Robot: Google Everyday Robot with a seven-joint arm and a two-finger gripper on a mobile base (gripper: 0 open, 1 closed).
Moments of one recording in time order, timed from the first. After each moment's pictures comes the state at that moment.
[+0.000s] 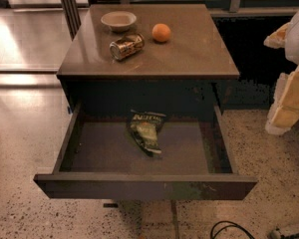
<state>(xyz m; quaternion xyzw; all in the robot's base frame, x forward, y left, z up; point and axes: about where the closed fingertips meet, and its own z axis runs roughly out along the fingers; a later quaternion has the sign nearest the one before) 0.438 -0.217 0.976 -0.60 0.78 -0.03 0.16</state>
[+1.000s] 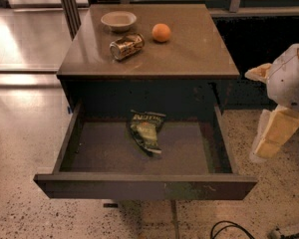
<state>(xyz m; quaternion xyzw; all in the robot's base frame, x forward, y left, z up) 0.430 -0.202 0.908 -0.62 0.76 0.02 0.18</state>
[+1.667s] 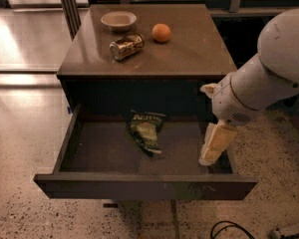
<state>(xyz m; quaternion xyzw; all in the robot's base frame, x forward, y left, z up) 0.468 -0.133 0.836 -0.65 0.73 0.04 0.22</state>
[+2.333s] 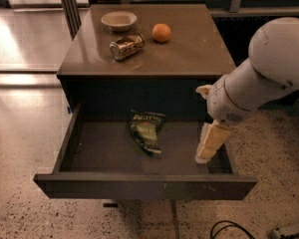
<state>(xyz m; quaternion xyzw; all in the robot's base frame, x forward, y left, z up) 0.483 -0.127 0.821 -0.65 0.72 0.05 0.22</state>
